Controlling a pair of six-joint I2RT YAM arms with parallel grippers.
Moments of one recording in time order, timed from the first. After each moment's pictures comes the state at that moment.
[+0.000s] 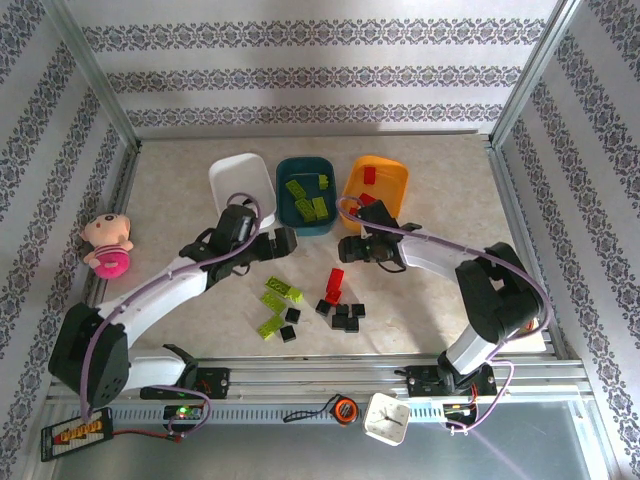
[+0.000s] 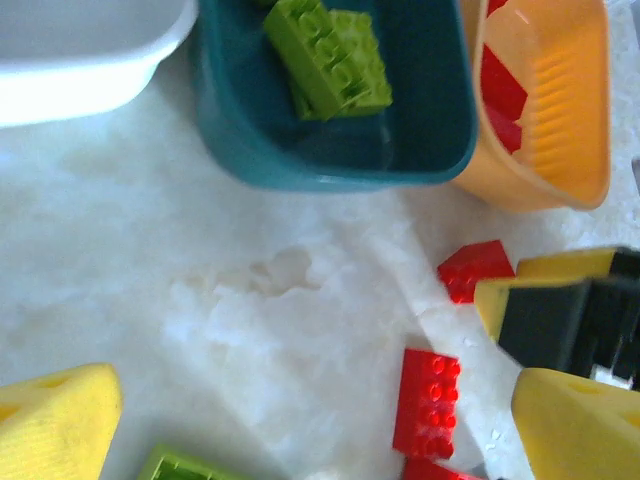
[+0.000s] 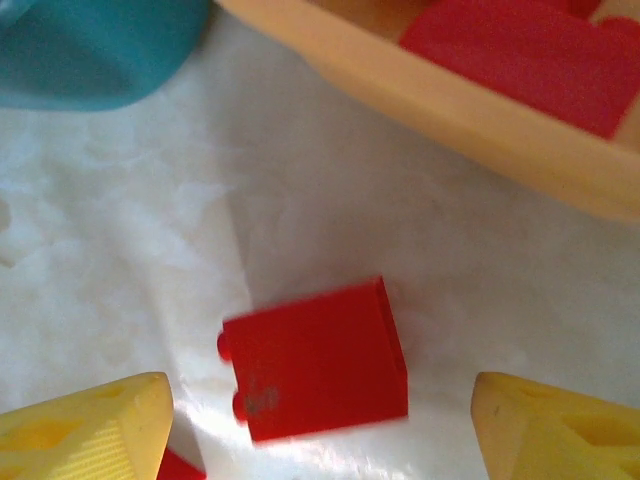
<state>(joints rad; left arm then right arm) -0.48 1.24 0.76 -0.27 0.11 -0.68 0.51 1.66 0.93 -0.33 -0.05 0.39</state>
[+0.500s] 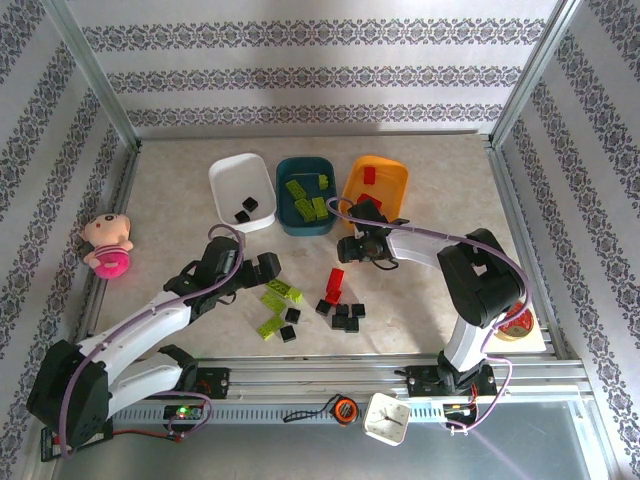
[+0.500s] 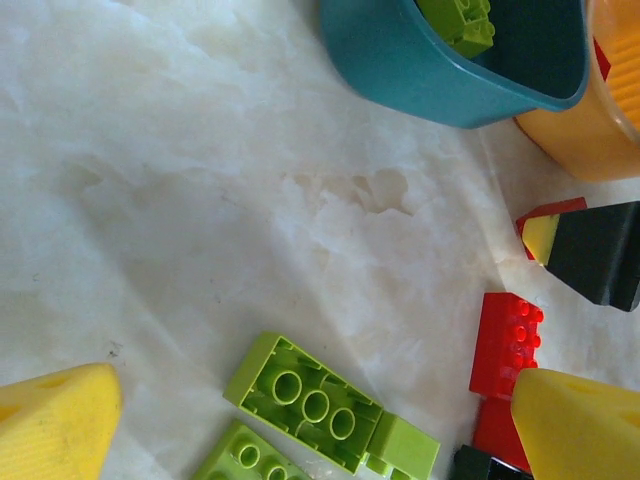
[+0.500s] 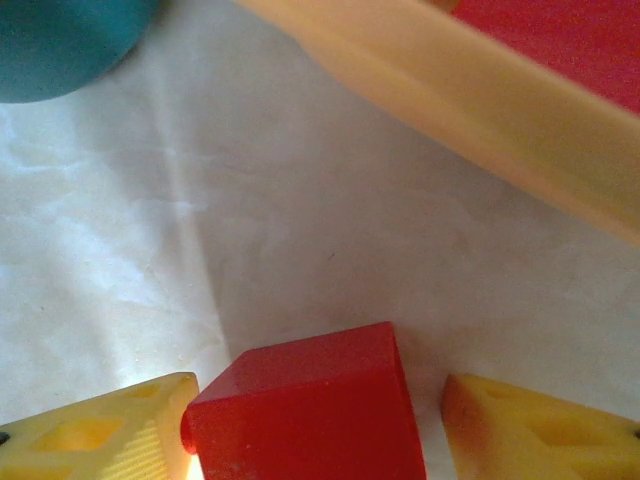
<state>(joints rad) -0.48 1.03 0.50 -0.23 0.06 -0.76 0.52 1.77 0.98 -0.34 -0.02 0.37</state>
